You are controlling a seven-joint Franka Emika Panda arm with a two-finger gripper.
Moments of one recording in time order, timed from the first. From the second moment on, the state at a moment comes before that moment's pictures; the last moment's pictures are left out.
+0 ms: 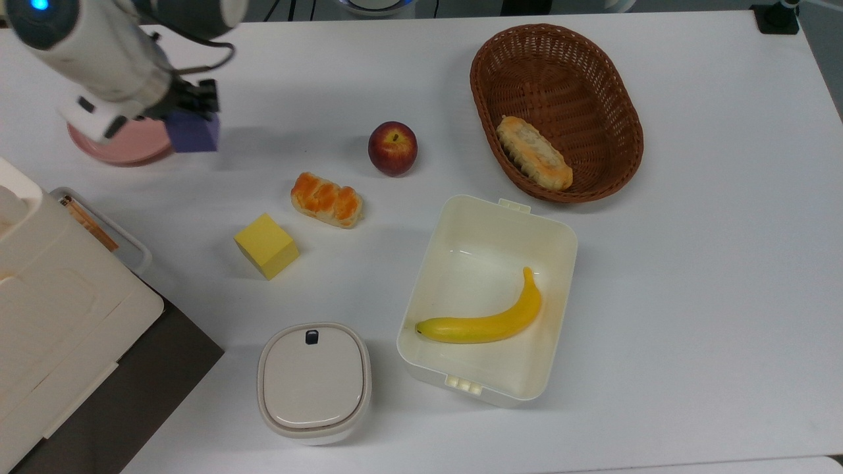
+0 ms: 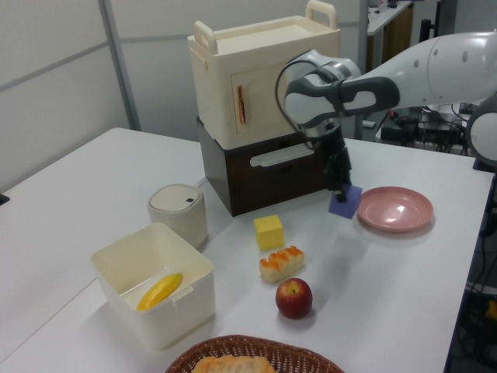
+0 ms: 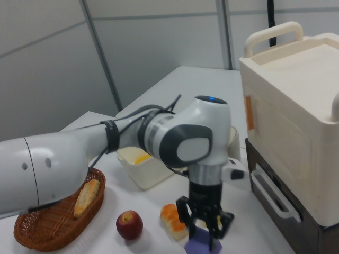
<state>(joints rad) -0.35 0.43 0.03 -1.46 -0.14 1.56 -0.42</state>
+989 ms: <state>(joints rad) -0.18 0.25 0.03 -1.43 -0.13 1.57 -0.24</state>
